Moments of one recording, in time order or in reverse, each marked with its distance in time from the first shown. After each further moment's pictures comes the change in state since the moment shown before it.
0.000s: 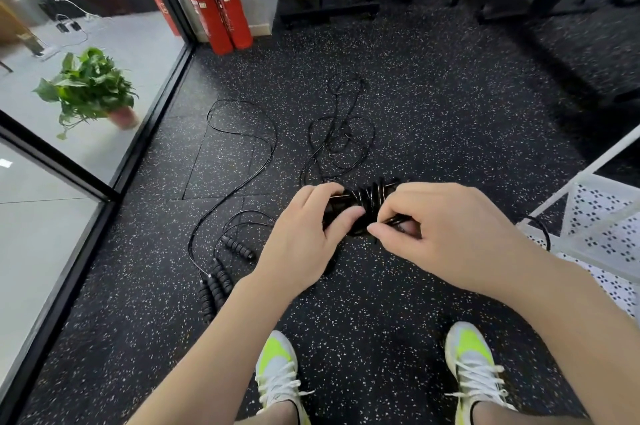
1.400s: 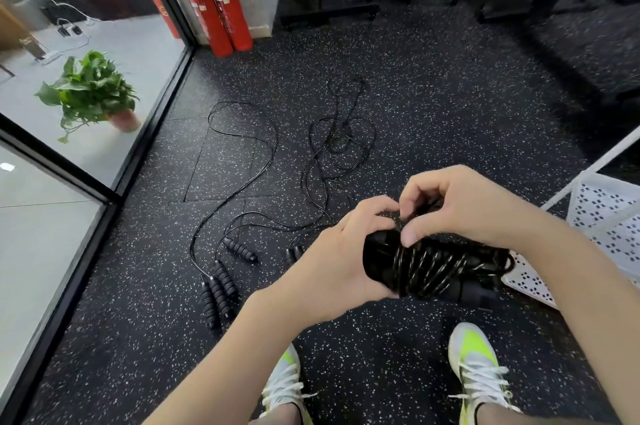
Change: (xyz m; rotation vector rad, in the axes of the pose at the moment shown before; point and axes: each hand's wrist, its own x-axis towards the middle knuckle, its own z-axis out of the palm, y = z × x) left_hand -0.011 0.033 0.001 -0.182 -0.388 0.061; right_hand 0.024 0.044 -0.008 0.598 -0.291 0.214
